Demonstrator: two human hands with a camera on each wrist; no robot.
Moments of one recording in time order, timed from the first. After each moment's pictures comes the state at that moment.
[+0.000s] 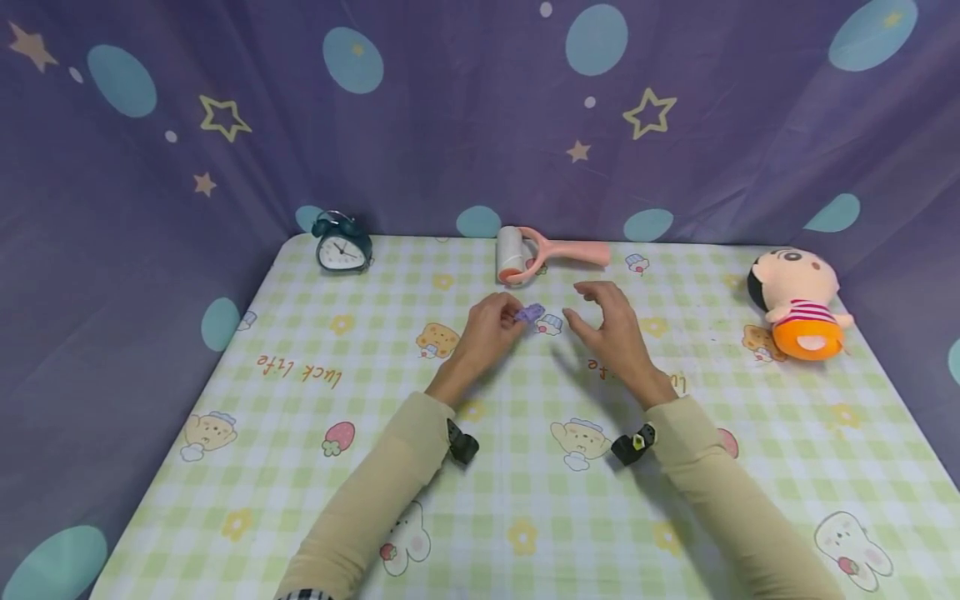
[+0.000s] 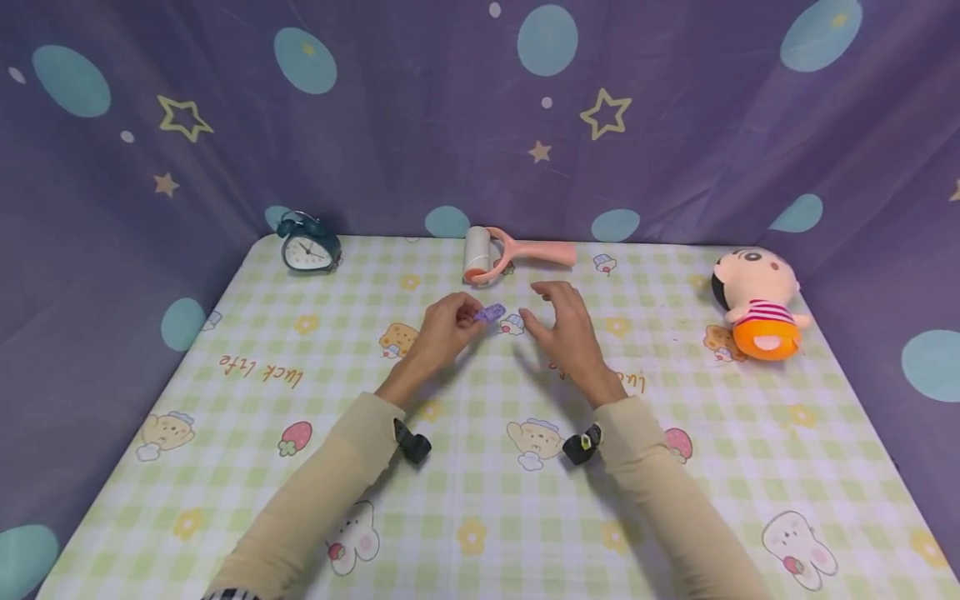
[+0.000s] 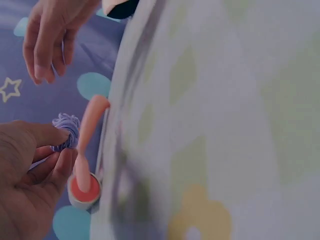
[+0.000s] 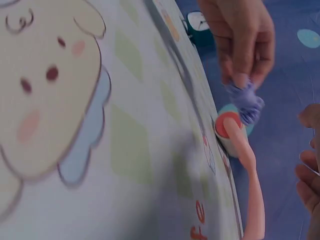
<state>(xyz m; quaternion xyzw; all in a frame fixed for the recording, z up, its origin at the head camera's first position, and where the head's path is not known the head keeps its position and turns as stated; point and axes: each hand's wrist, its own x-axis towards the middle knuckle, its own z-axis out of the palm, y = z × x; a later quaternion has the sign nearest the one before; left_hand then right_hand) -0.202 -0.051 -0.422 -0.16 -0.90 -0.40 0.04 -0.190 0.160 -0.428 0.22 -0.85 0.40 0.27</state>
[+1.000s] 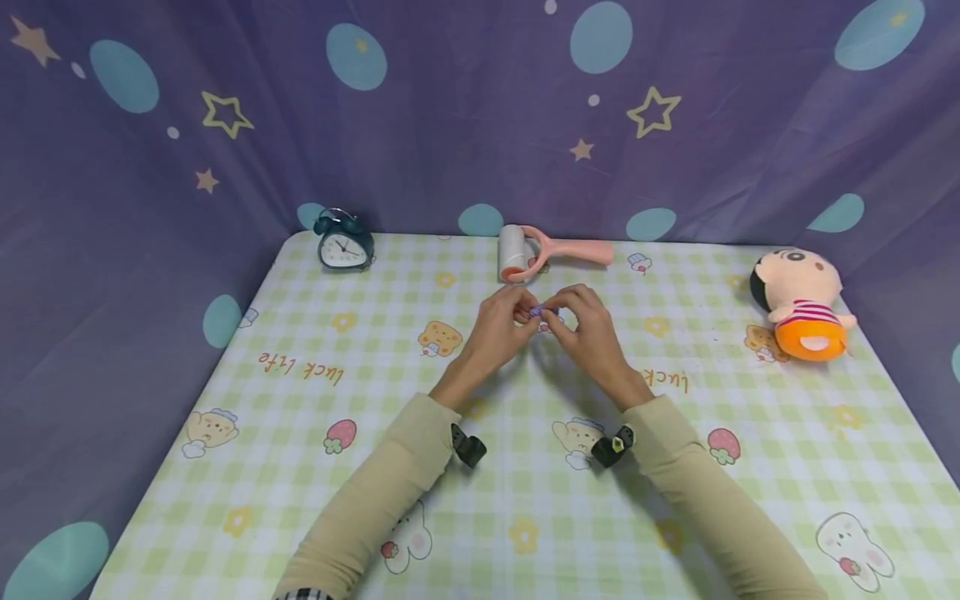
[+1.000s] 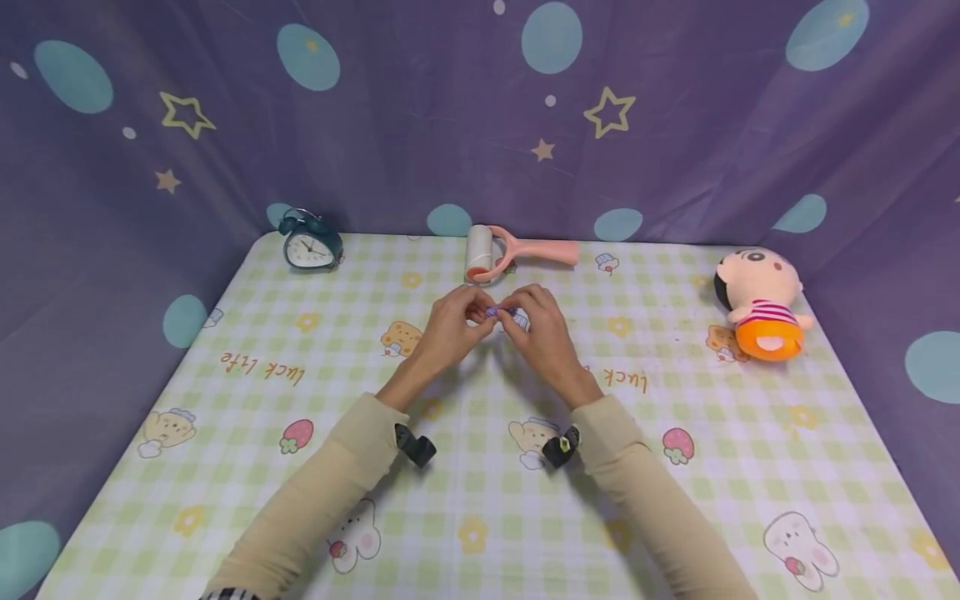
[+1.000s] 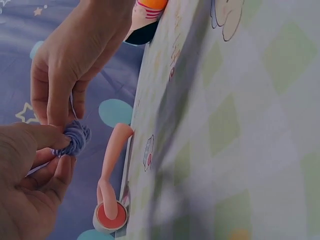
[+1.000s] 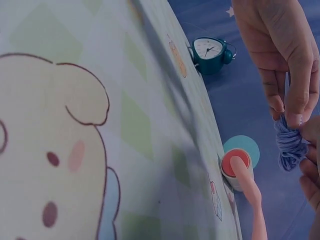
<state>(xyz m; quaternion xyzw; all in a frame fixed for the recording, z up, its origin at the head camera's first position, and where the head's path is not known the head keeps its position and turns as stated) -0.190 -0.041 -0.397 -0.22 -0.87 -0.43 0.07 -0.187 0.126 -0.425 0.25 -0.83 0.42 0.27</state>
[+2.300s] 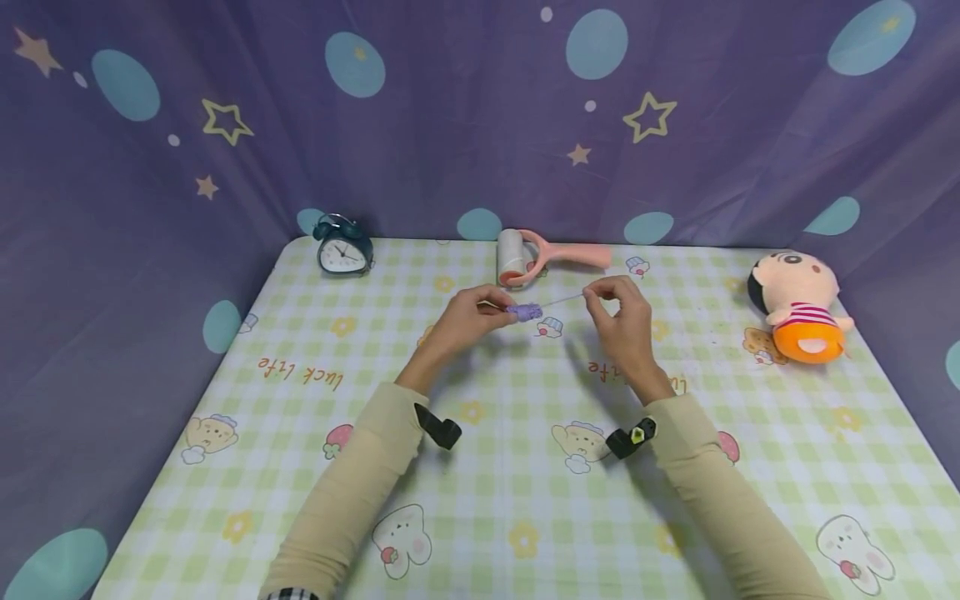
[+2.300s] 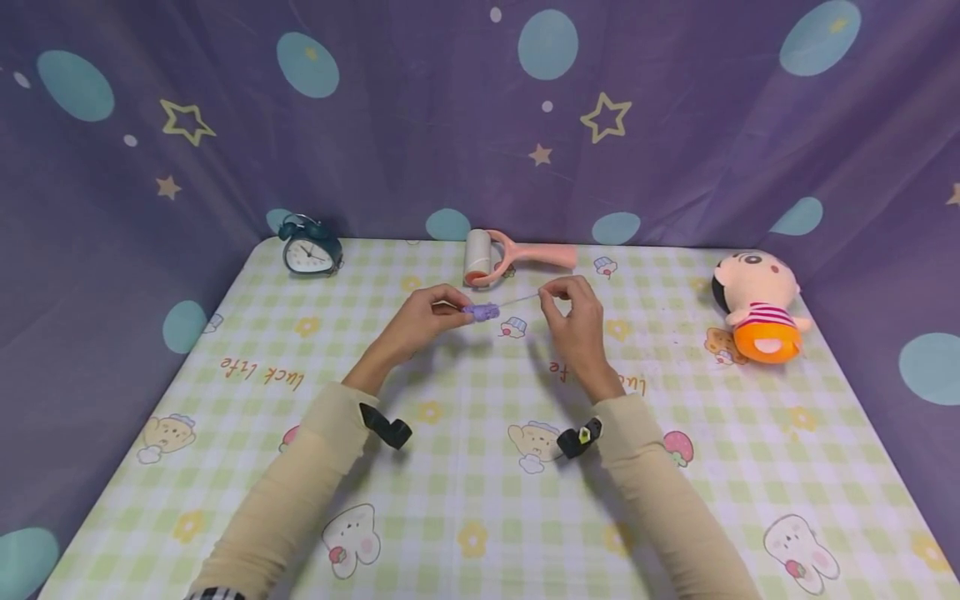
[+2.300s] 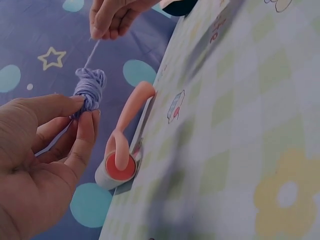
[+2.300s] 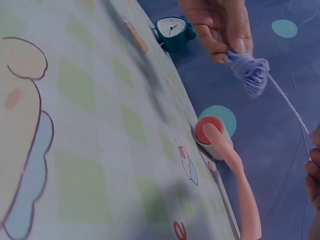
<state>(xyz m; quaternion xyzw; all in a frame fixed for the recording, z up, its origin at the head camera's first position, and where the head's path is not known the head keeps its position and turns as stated) -0.209 -0.083 -0.392 -0.11 -0.83 -0.54 -0.12 -0.196 0.158 -0.417 0.13 -0.81 0.48 0.32</state>
